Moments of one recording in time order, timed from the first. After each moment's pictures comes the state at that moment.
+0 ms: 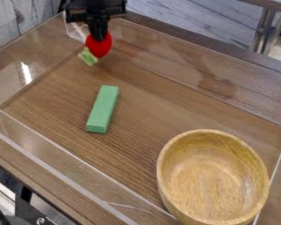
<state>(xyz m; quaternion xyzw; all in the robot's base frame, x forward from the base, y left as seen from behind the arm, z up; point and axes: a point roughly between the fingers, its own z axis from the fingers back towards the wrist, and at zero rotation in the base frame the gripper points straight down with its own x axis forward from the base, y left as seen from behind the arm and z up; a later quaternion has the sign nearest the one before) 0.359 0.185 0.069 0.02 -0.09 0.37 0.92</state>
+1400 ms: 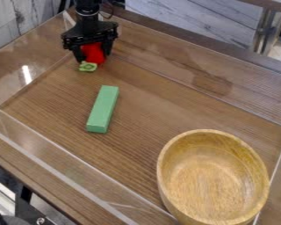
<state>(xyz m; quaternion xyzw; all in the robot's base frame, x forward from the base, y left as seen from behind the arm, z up) 0.341 0.196 0.023 0.05 -0.06 0.49 0.87</state>
